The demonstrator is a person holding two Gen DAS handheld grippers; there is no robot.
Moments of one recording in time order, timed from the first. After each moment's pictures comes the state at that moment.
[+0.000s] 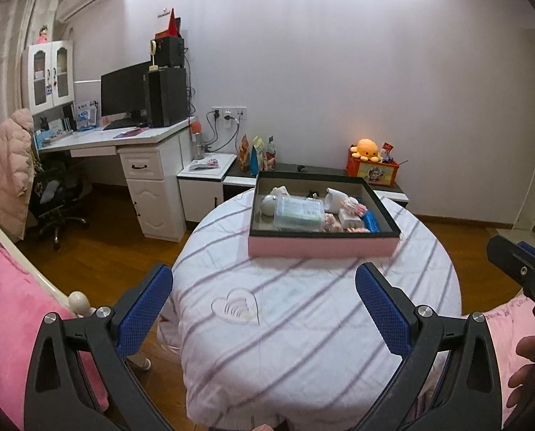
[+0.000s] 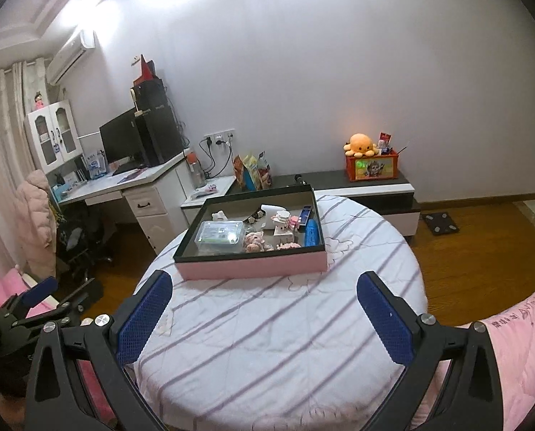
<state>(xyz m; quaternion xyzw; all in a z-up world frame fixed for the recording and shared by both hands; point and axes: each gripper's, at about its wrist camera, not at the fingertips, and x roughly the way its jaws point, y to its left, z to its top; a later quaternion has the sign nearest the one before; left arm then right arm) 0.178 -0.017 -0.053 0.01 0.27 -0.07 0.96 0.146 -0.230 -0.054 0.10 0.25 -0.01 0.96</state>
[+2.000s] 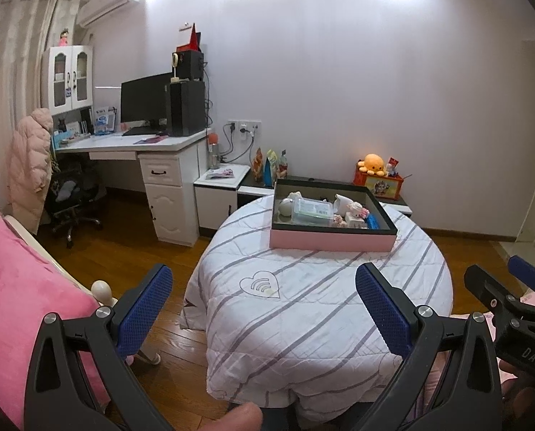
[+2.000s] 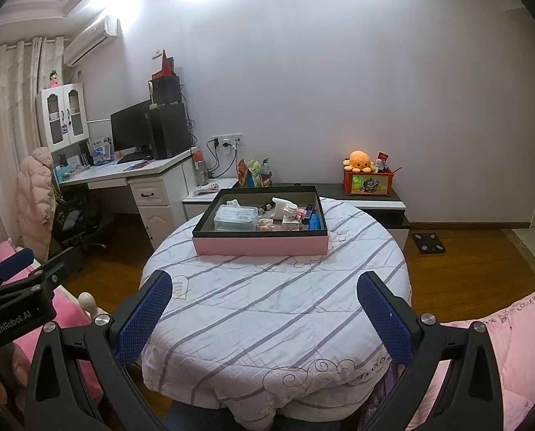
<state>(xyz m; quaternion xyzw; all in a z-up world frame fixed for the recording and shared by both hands) 0.107 0.015 -0.036 -0.01 0.24 -0.05 0.97 0.082 -0.186 -0.051 0.05 0.23 -0.02 0.97</state>
